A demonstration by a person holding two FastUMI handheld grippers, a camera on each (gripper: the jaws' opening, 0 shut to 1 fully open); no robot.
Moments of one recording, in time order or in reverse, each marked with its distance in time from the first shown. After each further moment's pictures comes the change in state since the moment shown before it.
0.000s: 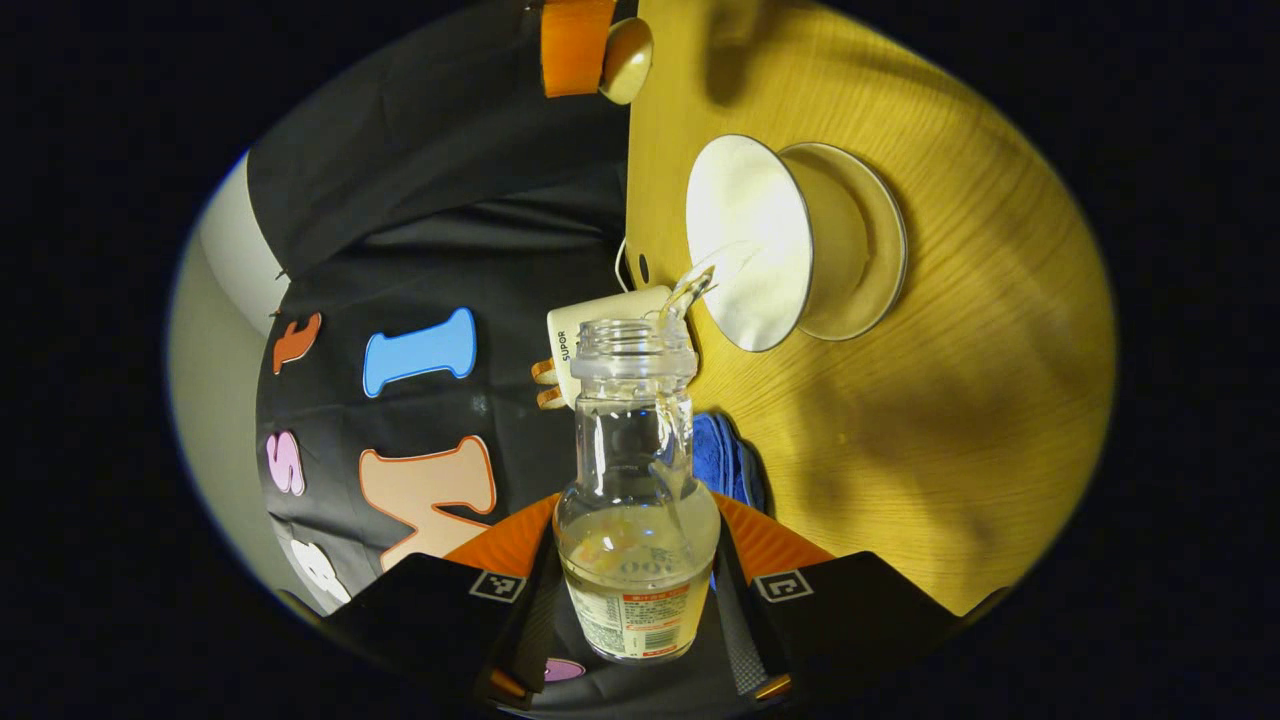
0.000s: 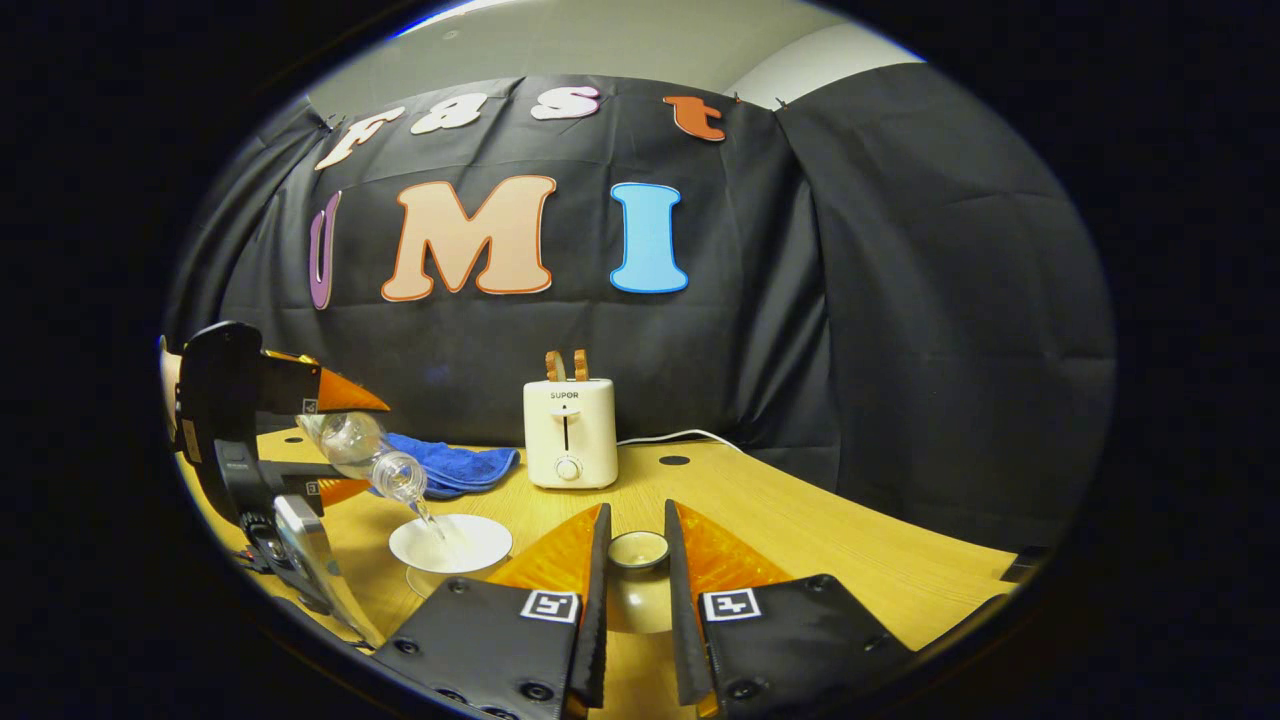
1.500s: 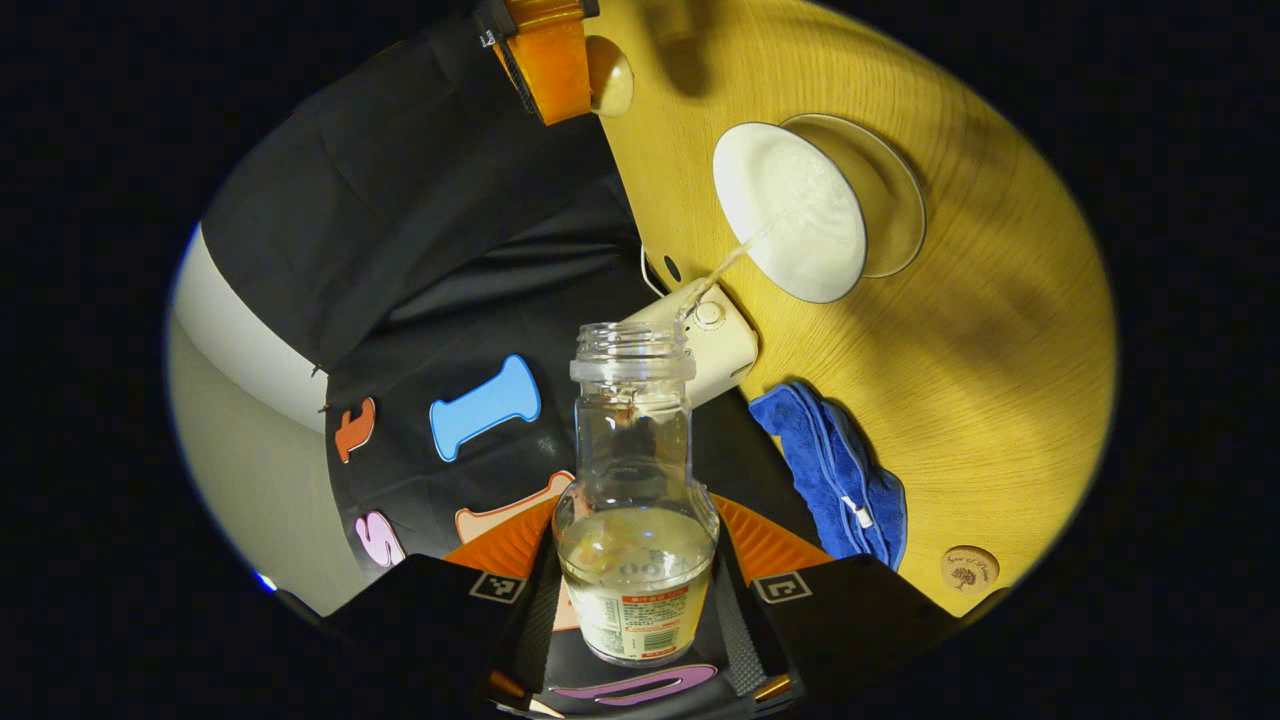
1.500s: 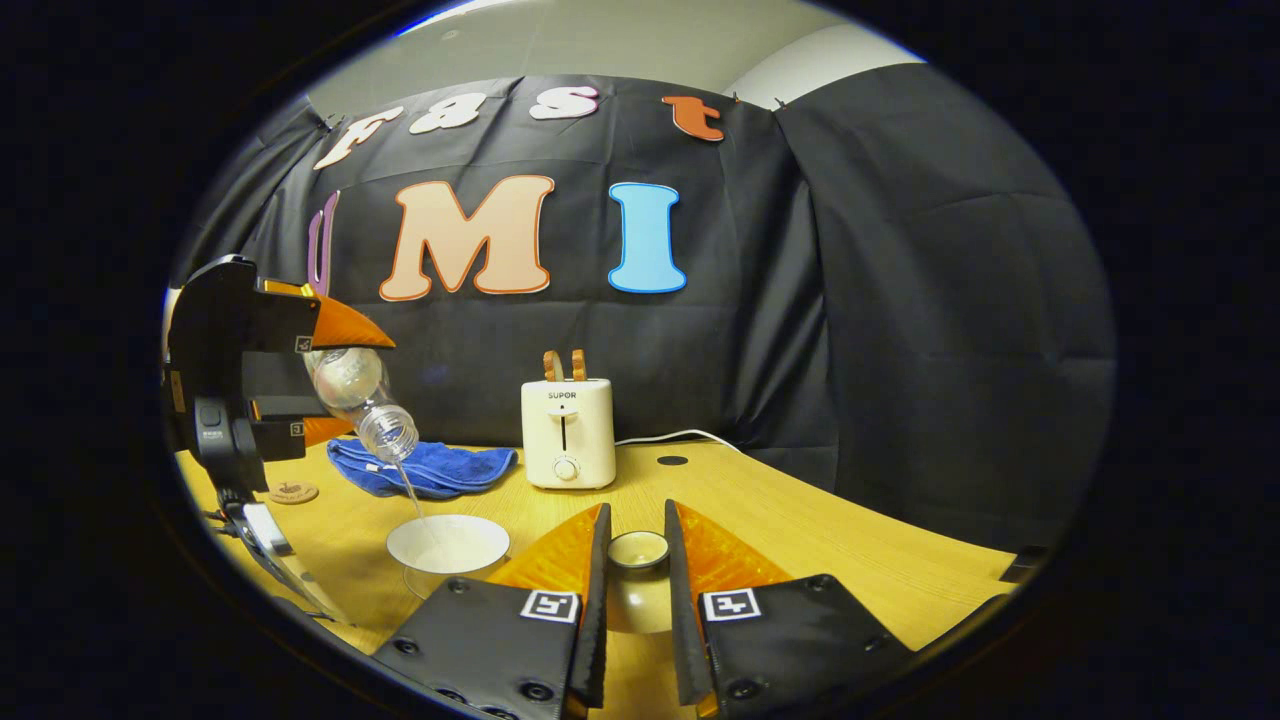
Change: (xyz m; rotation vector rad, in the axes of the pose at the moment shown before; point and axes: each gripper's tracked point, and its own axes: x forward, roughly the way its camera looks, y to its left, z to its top) left arm -0.014 0.063 -0.002 0.290 -0.023 0.147; right arm 0.000 -0.001 0.000 -0.001 -0.001 -0.005
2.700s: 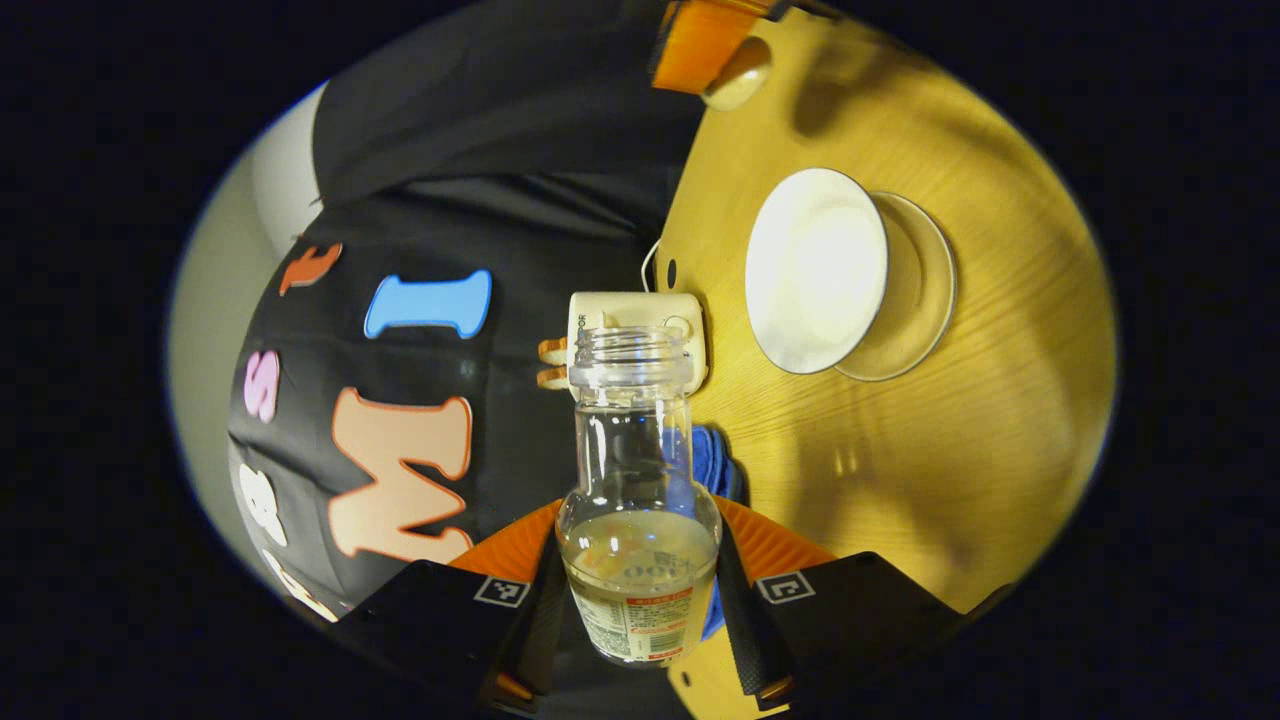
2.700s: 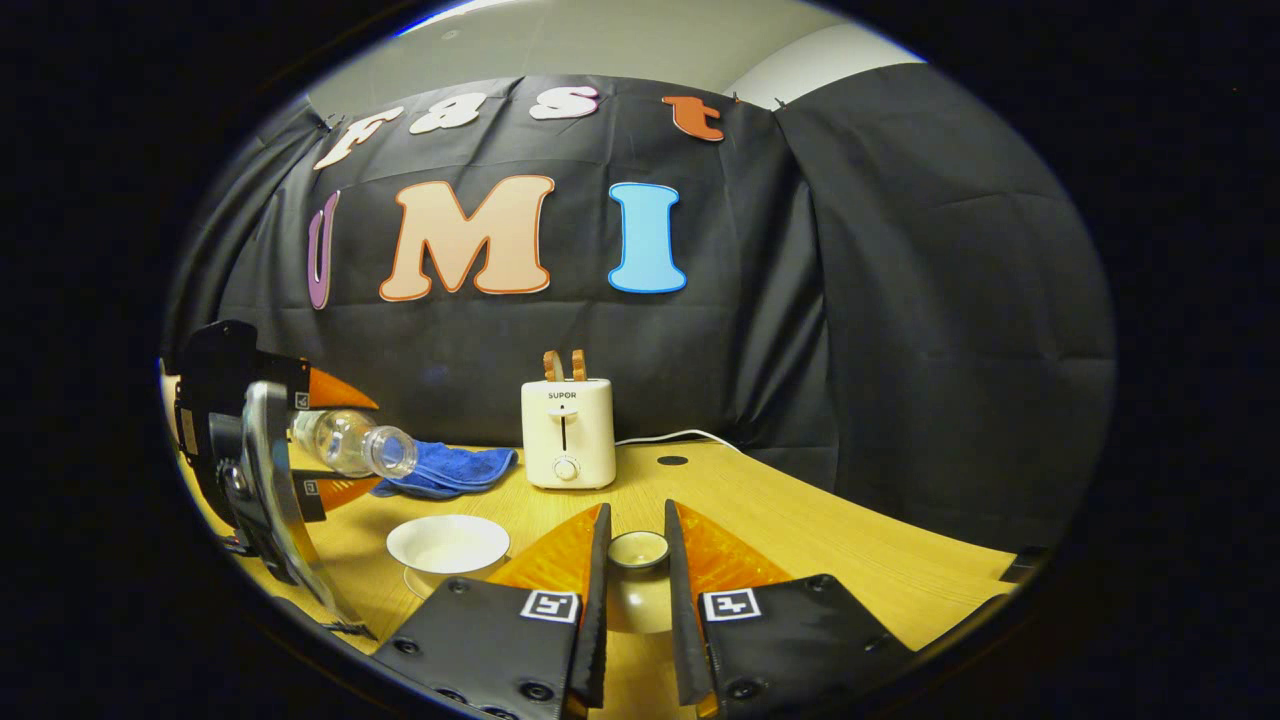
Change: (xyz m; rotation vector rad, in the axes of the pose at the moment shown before) left arm 0.002 -0.075 0.014 -0.660 0.009 -0.152; right arm 0.000 0.000 0.000 0.000 0.001 0.000
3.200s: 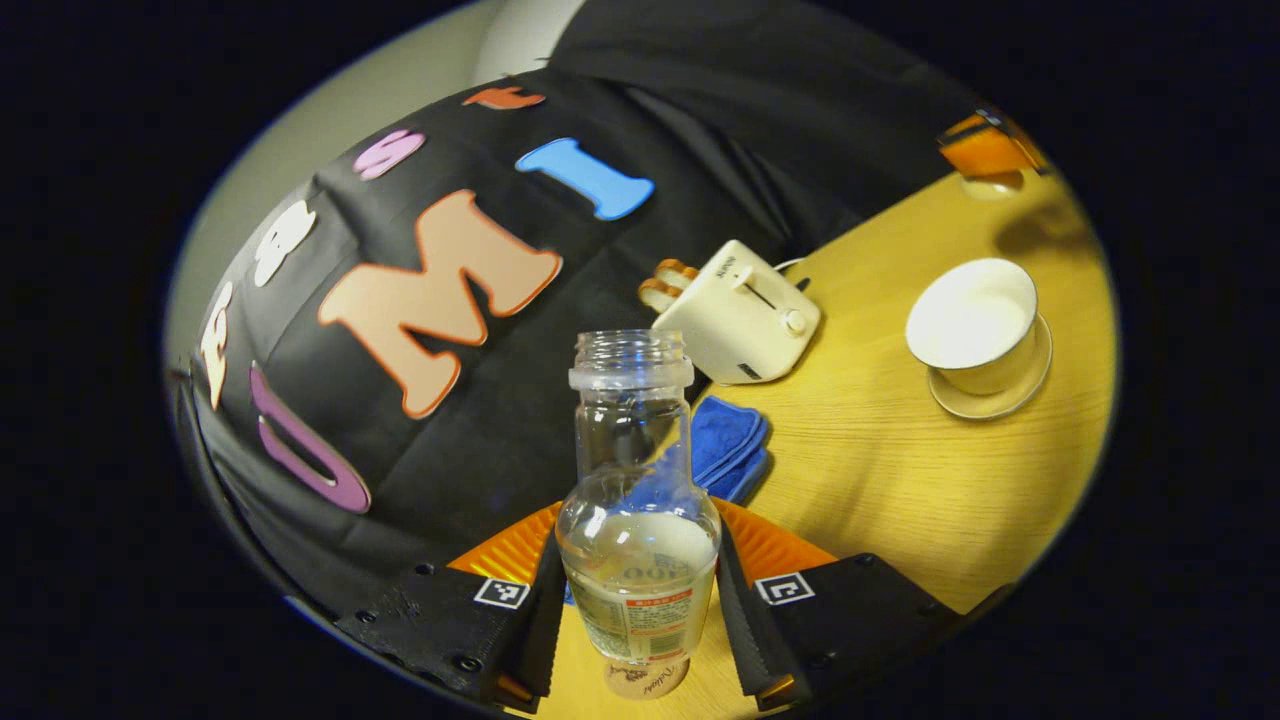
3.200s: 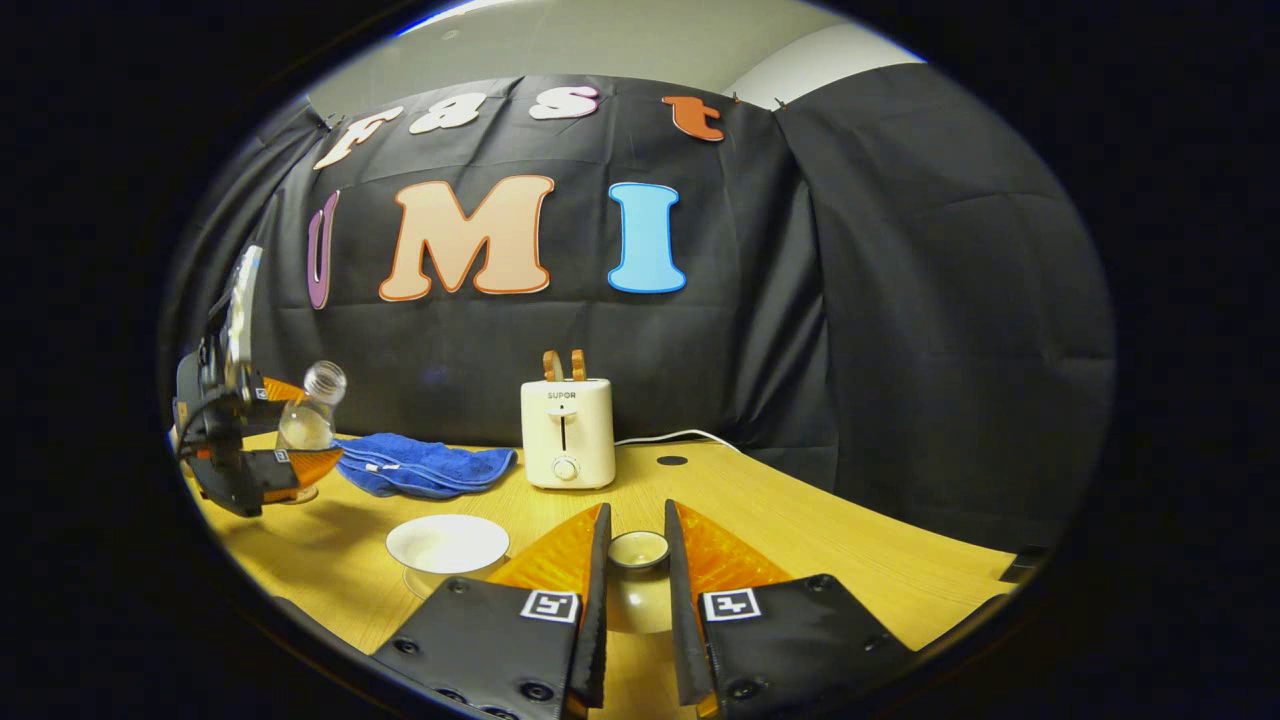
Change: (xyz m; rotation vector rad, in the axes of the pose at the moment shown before) left arm -0.023 0.026 -0.078 -0.643 0.033 0.157; right arm 0.001 -0.002 0.000 -0.001 -0.002 -0.007
